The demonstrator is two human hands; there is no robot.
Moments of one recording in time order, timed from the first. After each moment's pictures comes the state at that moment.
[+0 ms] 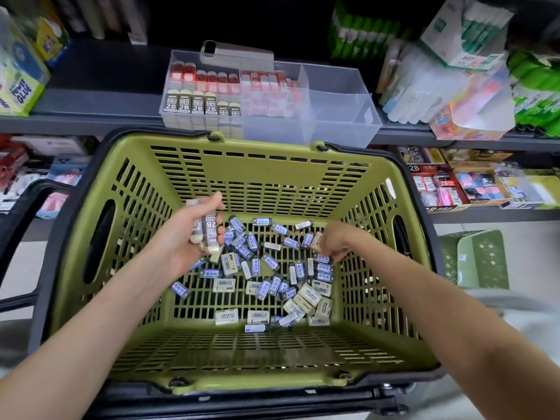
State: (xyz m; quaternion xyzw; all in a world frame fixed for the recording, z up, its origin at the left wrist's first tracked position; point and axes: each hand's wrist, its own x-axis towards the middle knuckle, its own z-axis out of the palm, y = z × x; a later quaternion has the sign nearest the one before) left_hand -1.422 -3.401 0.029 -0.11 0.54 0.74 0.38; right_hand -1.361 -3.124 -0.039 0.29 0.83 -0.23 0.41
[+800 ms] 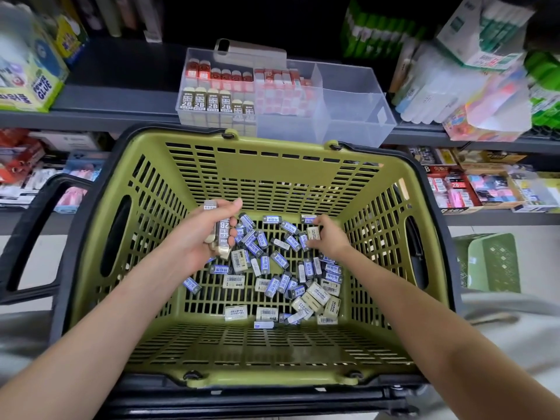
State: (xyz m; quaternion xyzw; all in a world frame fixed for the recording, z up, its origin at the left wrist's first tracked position) left_hand -1.421 -3.402 0.023 -0.09 0.56 0.71 0.41; right_hand -1.354 -3.144 -0.085 0.29 0.89 -0.33 0.16
